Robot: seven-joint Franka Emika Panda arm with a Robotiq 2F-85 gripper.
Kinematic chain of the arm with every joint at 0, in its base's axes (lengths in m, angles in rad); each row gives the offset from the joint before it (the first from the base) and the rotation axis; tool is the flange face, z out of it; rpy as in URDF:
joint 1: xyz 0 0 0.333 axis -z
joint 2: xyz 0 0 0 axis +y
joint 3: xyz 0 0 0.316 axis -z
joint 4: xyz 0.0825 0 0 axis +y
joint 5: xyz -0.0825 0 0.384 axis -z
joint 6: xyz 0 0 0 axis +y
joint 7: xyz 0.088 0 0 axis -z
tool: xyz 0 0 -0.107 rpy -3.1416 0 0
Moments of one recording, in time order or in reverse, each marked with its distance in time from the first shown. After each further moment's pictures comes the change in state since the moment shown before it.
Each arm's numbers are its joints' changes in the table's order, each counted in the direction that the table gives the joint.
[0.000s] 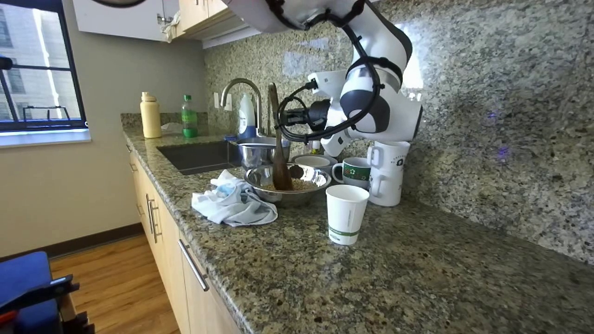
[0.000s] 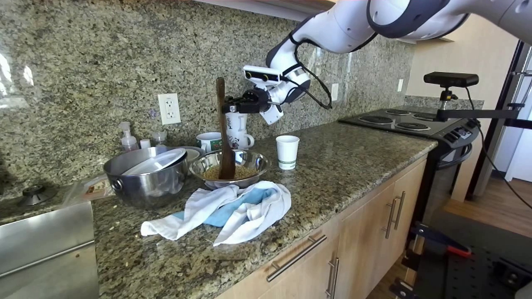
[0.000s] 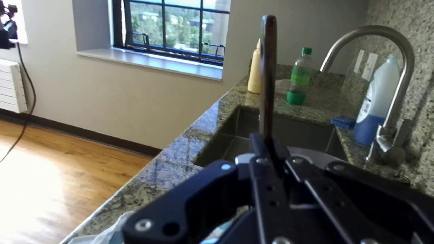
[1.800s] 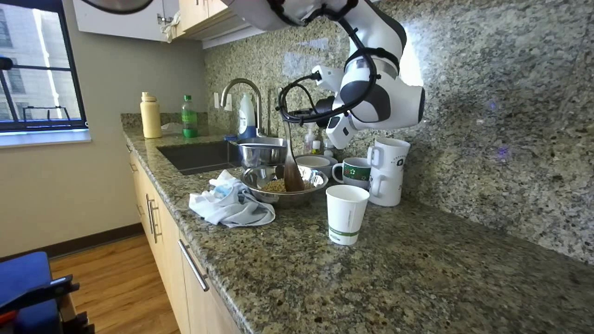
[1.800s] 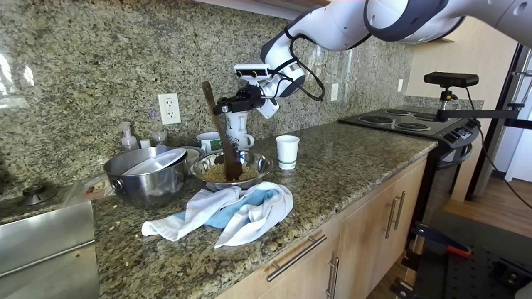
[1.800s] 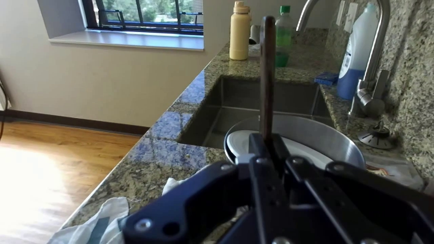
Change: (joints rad) arm -0.023 0.016 0.005 -0.078 0.024 -0.128 0.169
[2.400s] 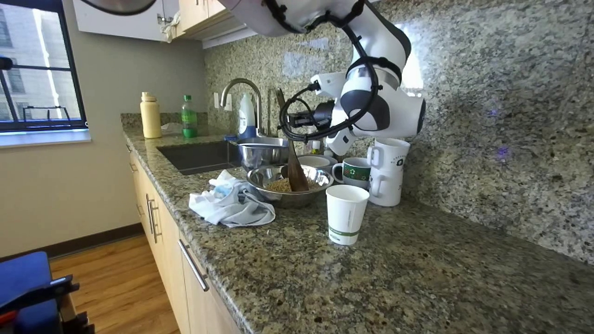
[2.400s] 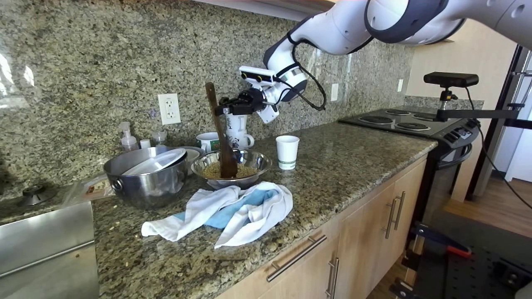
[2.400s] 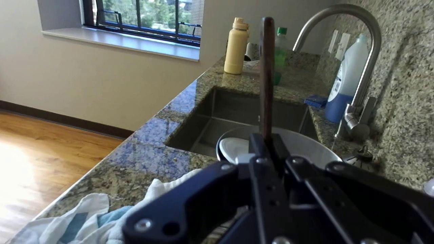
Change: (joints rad) arm 0.023 0.011 -0.023 0.021 -0.028 0.011 -0.144
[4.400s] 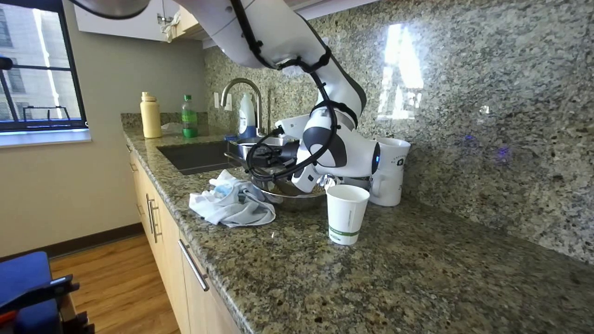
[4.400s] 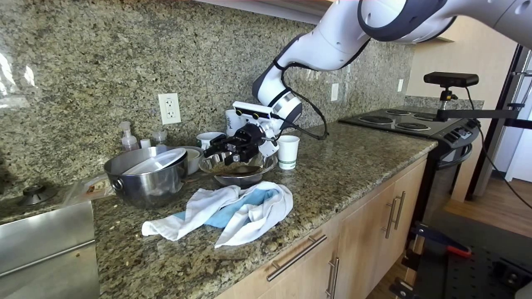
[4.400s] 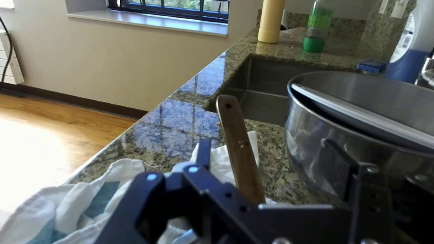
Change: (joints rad) arm -0.105 -0.002 0.022 0.233 0.060 -0.099 -0.170
